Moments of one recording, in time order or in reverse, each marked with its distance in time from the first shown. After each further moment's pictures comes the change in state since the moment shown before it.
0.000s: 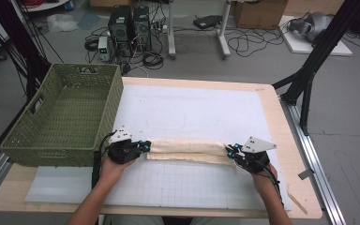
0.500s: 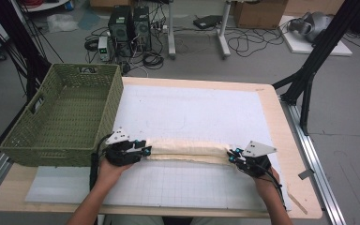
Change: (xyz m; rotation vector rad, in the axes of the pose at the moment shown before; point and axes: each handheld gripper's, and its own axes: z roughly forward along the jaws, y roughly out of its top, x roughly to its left) left arm -0.003 0.006 -0.013 -0.039 0.022 -0.043; right arm 0.004 -0.009 -0.005 0.039 0.012 -0.009
